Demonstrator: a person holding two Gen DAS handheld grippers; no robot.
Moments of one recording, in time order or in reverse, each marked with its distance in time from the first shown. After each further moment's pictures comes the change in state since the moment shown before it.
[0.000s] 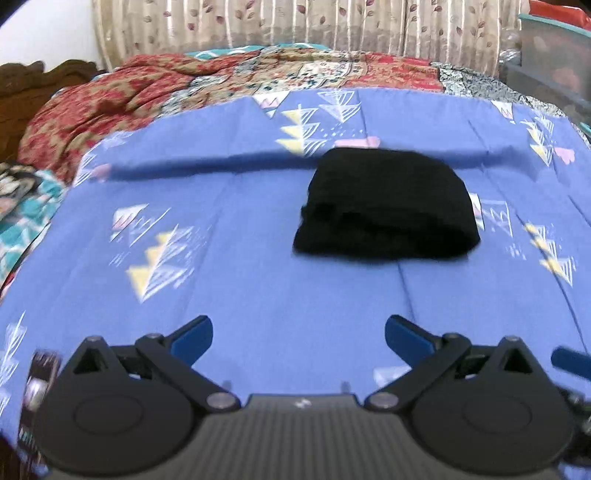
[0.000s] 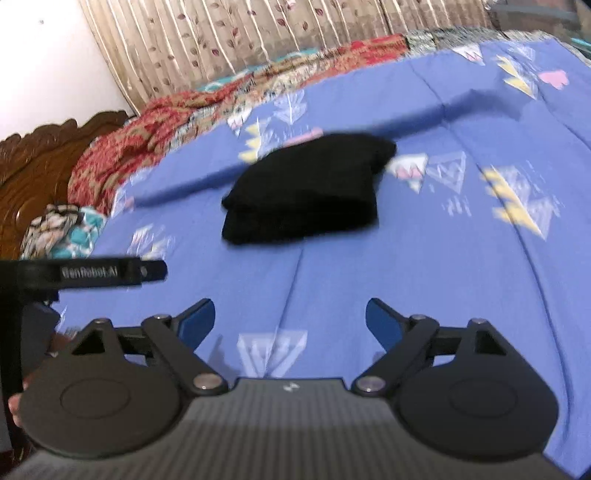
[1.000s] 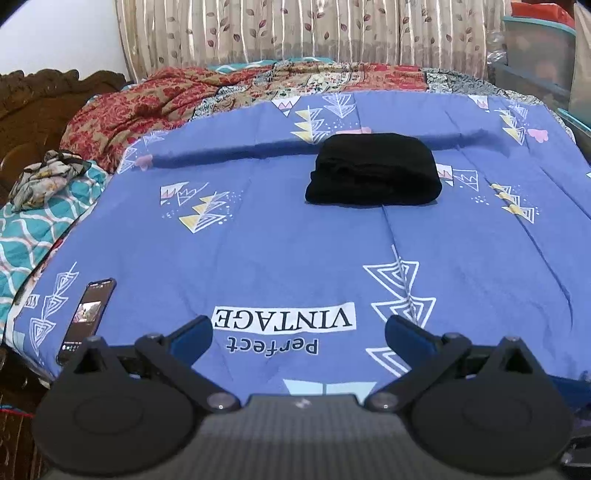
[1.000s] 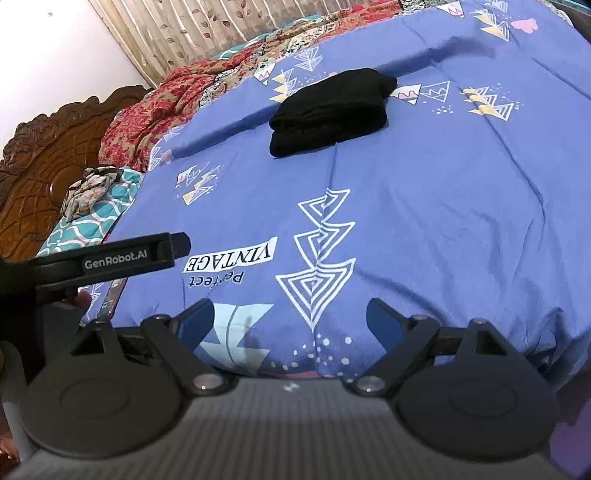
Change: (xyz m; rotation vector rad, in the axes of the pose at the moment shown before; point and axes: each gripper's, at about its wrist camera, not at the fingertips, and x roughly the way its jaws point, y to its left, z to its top) left arm -0.107 -0.007 -0.103 0.025 -0.066 0.046; right arm -0.066 0.040 -0.076 0.060 0.074 0.067
